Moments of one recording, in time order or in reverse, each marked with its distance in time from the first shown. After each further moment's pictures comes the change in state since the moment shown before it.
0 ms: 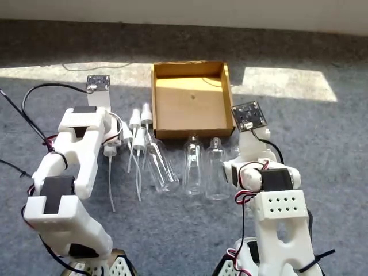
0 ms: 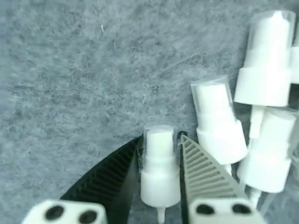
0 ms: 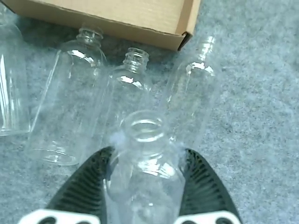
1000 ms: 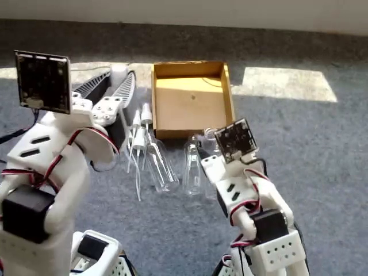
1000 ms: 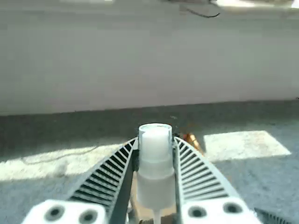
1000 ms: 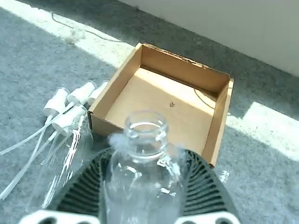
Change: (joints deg) left arm 21.4 -61.3 -16.4 16.2 5.1; right arm -13.9 -28.4 14.2 -21.1 -0.5
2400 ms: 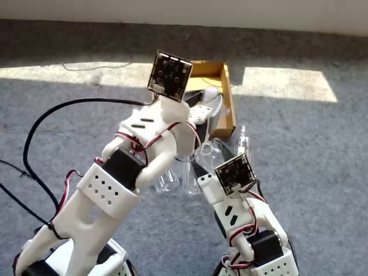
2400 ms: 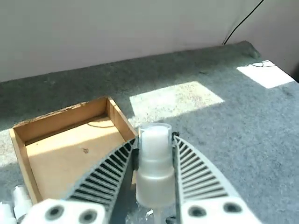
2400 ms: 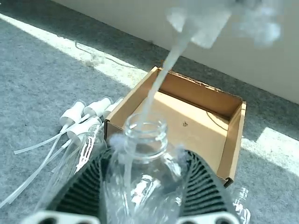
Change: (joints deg) left arm 20.3 13.5 20.0 -29.6 5.5; right arm -3.5 -25.5 18.4 -2.2 0.0
